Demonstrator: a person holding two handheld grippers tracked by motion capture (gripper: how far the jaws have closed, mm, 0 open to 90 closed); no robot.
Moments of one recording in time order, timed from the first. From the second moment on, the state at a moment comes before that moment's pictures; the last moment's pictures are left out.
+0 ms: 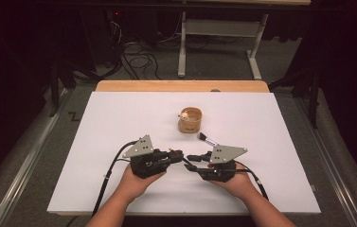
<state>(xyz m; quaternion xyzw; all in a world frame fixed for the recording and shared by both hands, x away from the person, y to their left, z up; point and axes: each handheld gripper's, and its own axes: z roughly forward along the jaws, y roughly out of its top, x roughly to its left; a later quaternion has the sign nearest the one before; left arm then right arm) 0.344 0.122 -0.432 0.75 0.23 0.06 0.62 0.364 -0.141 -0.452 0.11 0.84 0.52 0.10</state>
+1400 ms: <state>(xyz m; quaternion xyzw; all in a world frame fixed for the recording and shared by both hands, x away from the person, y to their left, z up) 0.345 0.115 -0.435 0.76 0.23 0.07 0.60 0.352 -0.129 -0.450 0.08 0.83 0.53 0.17</state>
